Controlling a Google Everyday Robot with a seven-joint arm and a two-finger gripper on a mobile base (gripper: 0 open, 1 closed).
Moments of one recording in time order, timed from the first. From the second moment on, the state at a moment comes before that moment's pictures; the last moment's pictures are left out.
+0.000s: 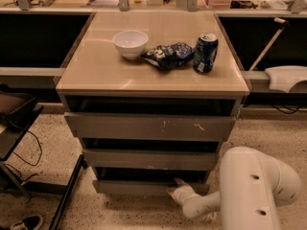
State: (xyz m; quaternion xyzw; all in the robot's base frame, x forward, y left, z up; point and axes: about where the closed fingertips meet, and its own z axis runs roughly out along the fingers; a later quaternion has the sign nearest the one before) arm 0.579 -0.112 0.197 -0.31 0.86 0.02 0.41
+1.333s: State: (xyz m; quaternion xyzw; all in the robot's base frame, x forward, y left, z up) arm 0.439 -0.135 0.285 -0.13 0.90 -0.04 0.41
